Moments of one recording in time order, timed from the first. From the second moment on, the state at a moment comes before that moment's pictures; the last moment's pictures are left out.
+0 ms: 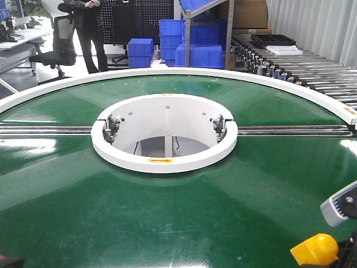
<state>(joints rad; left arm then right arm) -0.28 0.80 -0.81 -0.18 0.76 0.16 0.20 0.96 -0.85 0.24 0.81 -0.41</state>
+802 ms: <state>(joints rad) -0.28 0.80 -0.81 -0.18 0.76 0.16 0.20 0.96 -0.85 0.24 0.81 -0.41</state>
